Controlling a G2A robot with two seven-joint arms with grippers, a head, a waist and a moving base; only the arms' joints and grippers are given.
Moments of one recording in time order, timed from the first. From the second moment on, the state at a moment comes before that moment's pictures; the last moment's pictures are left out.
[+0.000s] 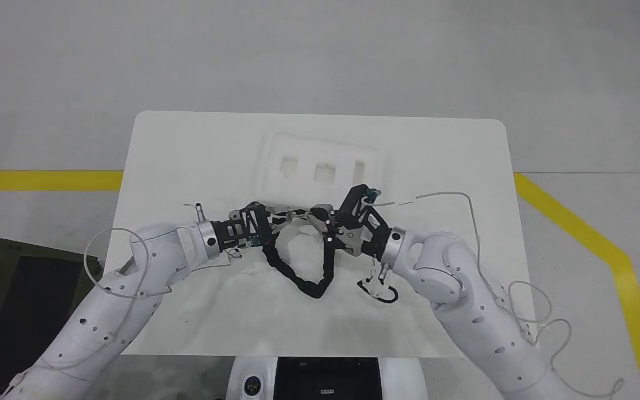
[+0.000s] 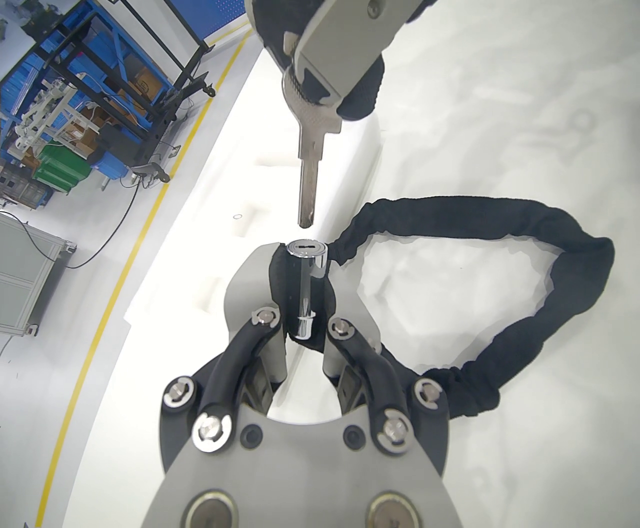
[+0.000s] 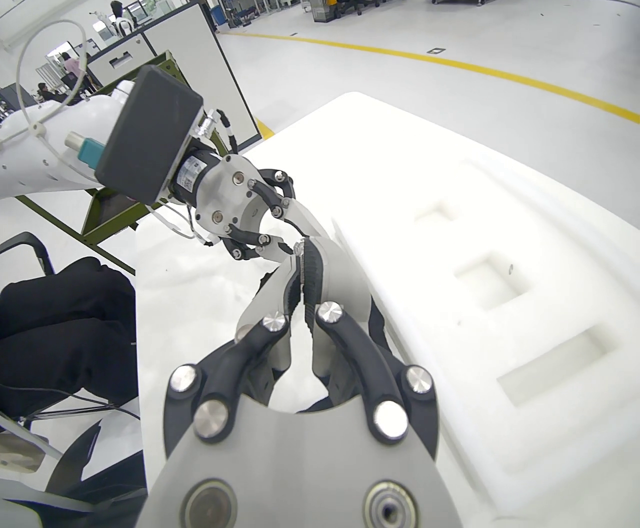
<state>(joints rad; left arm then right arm) 1.17 -0.84 -1.10 -1.68 1.68 -0.61 0.27 -1.15 -1.20 1.02 -1.77 -0.89 -0.49 0.39</state>
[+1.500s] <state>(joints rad) 1.21 -0.85 -1.10 -1.69 1.83 -0.49 0.32 -1.16 -1.20 1.03 -1.80 -0.82 -0.44 0.53</state>
